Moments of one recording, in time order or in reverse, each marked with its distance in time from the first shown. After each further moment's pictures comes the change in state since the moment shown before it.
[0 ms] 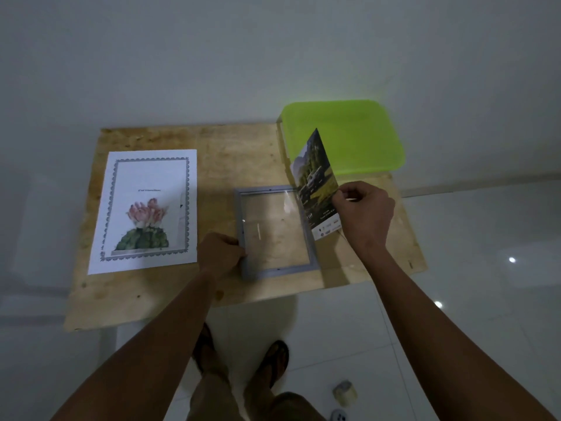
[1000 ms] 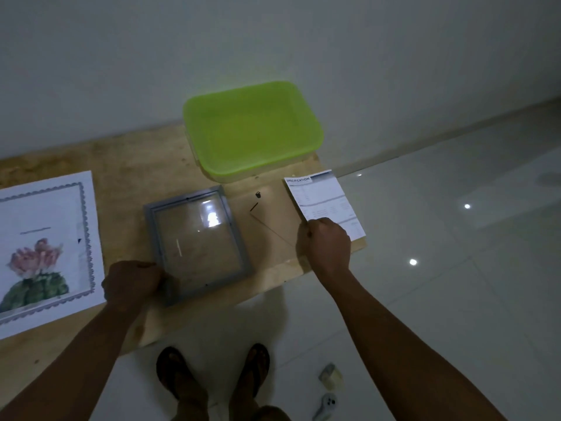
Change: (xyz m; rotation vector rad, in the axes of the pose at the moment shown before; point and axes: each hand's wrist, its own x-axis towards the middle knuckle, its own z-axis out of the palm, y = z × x) left_hand 0.016 0.004 0.021 0.141 0.104 -0.130; right_hand -0.002 0.158 -0.025 -0.664 -0.078 -0.054
